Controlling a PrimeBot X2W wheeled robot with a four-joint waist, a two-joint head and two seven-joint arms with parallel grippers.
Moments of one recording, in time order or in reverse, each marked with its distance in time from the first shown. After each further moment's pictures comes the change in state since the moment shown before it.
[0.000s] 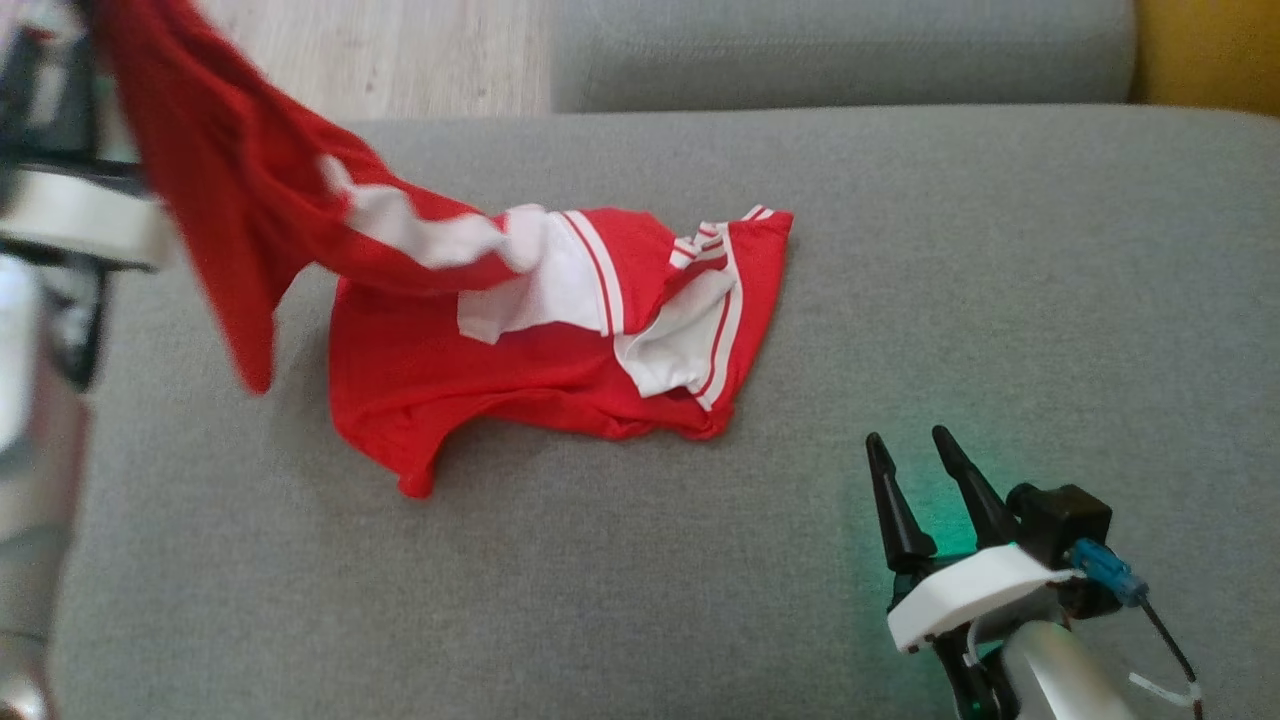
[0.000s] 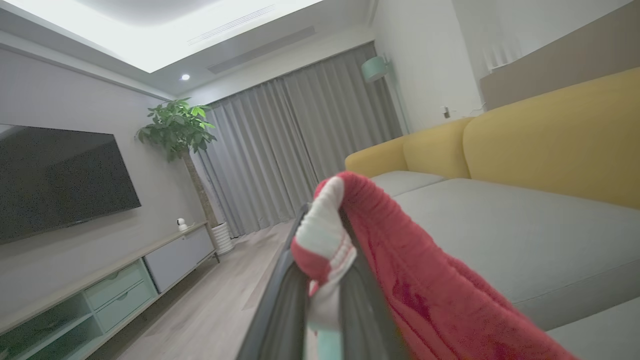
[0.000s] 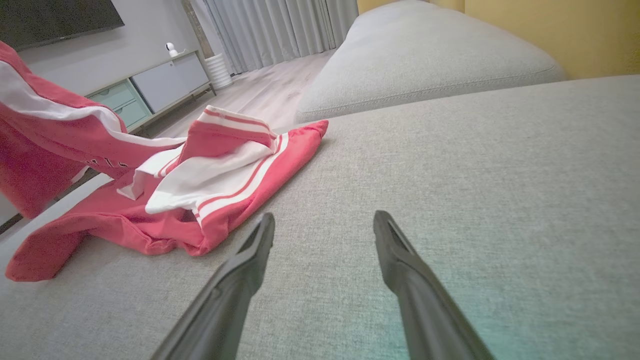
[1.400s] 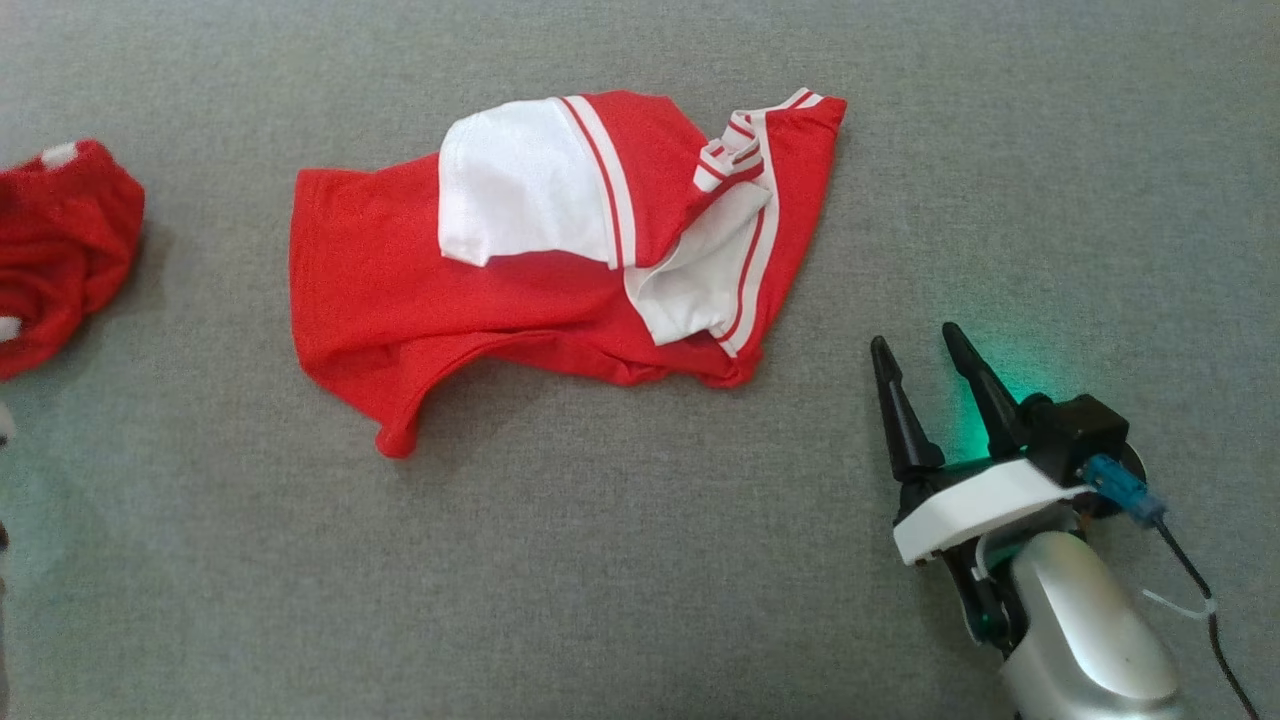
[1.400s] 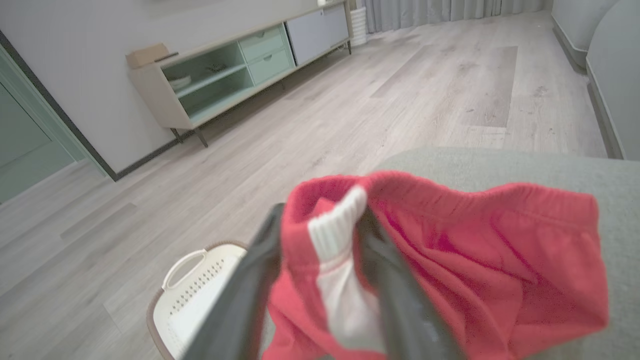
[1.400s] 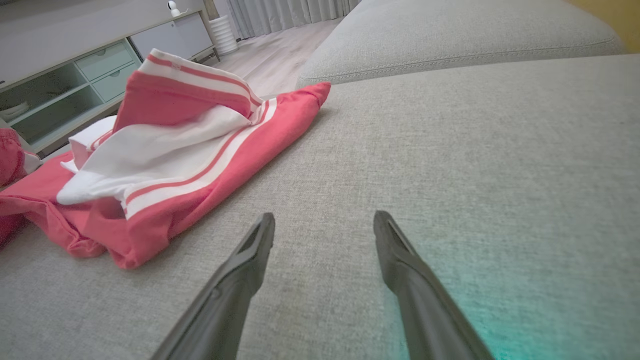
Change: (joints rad) left arm 0.185 0.066 0.274 0.263 -0.196 0.220 0.077; right arm -0.121 -0.026 0.006 -0.043 -0.053 0.000 0.000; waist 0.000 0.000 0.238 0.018
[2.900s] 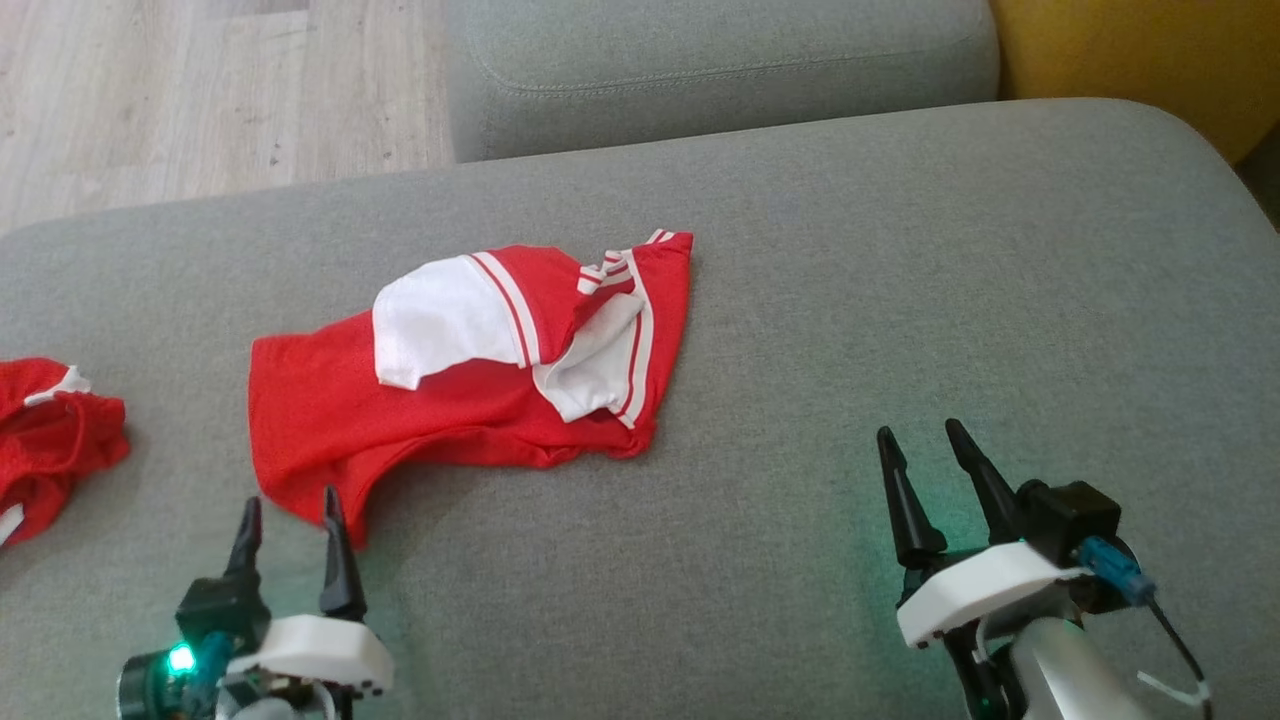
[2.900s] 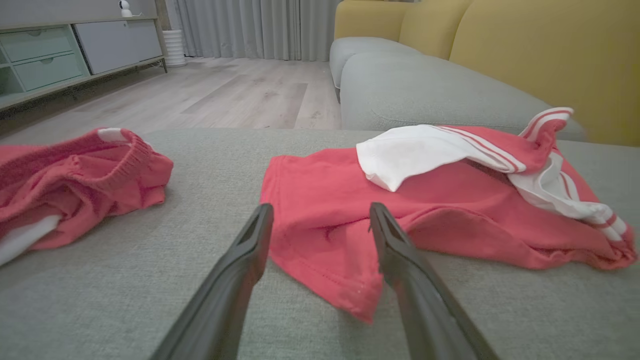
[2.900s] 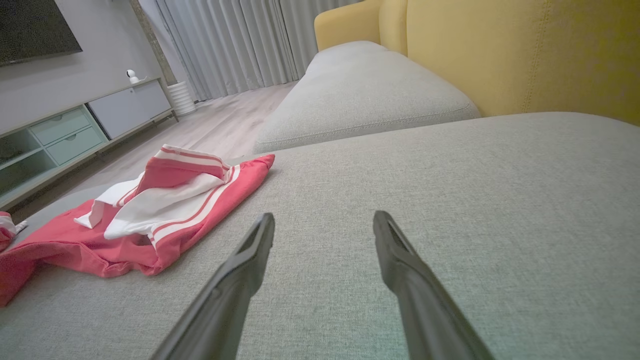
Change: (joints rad) left arm 0.516 -0.401 -0.062 -0.347 0.180 -0.116 -0.091; right arm 0.124 0.024 -0.036 0.024 0.003 0.000 0.000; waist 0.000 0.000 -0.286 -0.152
